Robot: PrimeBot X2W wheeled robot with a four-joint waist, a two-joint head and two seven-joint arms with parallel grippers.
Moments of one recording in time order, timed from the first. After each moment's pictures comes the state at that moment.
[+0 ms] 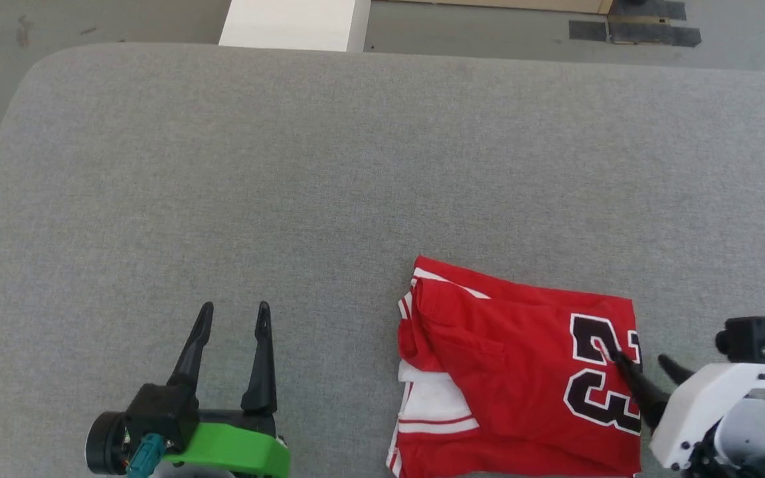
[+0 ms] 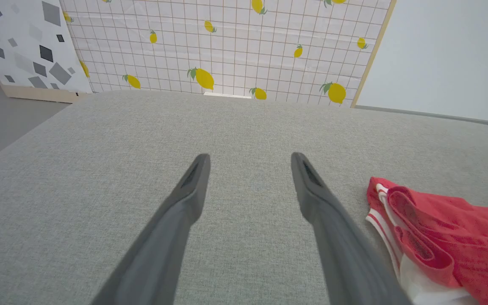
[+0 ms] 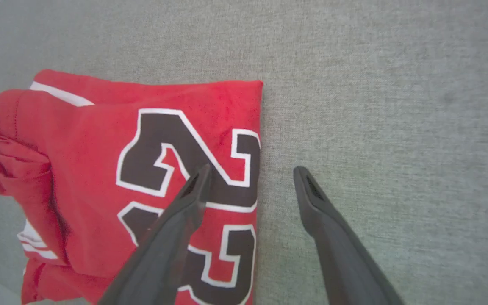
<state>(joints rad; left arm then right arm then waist) 0.04 0.31 -0.39 -0.15 -0.40 0.30 -0.26 0.04 -0.08 -0.14 -0.10 0.37 0.13 0.62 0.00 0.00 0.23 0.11</state>
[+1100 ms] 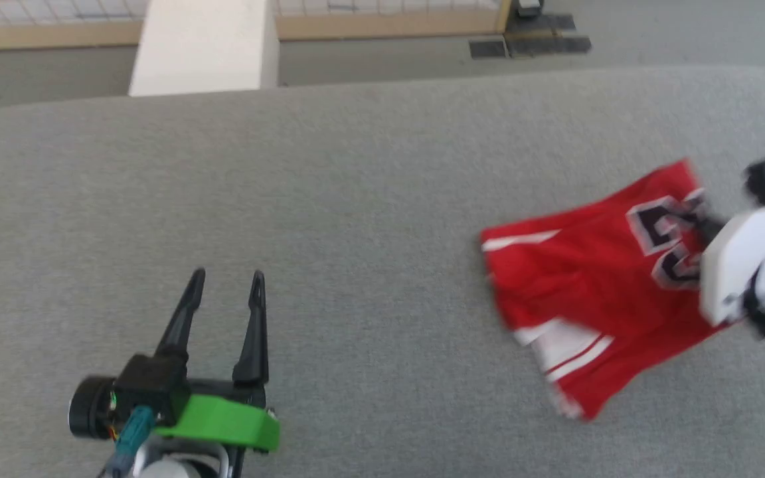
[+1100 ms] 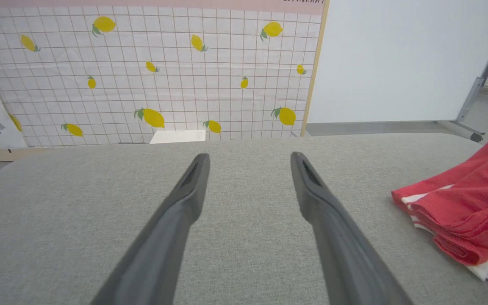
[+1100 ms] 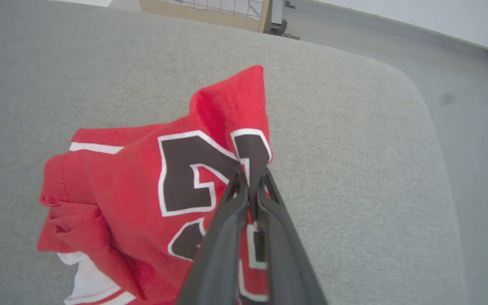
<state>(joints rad) -0.03 0.36 -0.40 -0.18 -0.38 0.30 -0.22 -0.39 -0.36 0.02 0.14 0.28 0.13 0.65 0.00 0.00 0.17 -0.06</state>
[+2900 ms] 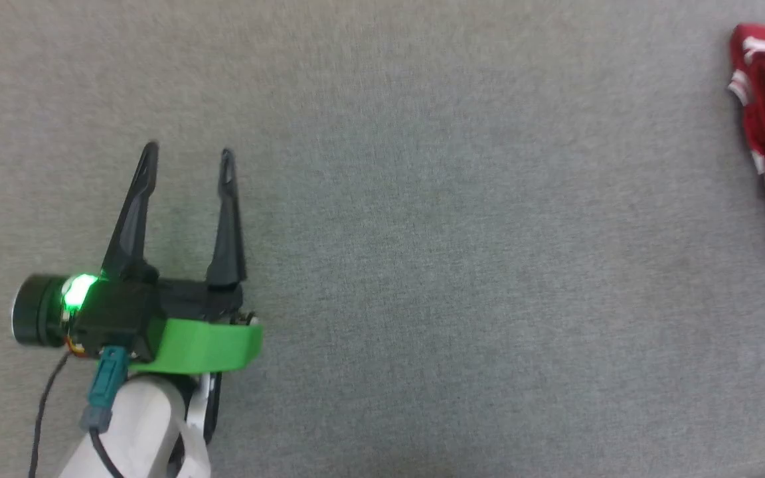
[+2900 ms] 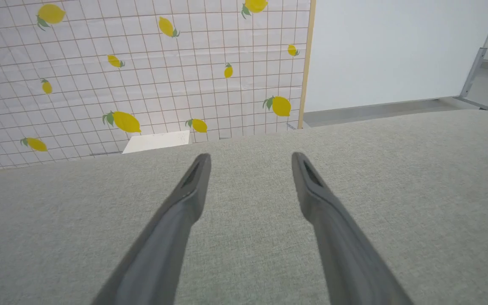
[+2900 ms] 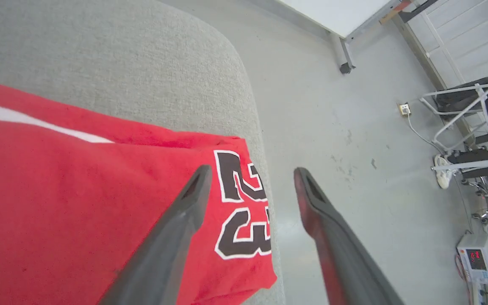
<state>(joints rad) -0.25 0.40 -0.38 -0.26 -0.25 0.36 -0.22 -0.71 -0.61 -0.16 0.44 0.01 0.13 0.40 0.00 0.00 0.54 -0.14</state>
